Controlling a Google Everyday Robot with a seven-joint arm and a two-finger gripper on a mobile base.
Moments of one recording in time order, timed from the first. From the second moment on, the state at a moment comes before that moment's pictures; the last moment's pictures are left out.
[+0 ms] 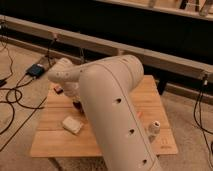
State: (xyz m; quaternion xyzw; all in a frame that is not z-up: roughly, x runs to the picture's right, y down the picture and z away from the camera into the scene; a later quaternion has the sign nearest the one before) arm -0.160 0.074 0.870 -0.22 0.22 0.50 0.80
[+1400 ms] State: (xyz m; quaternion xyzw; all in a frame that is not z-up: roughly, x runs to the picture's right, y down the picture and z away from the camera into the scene) arm -0.148 0.018 0.820 -0.23 0.20 0.52 0.80
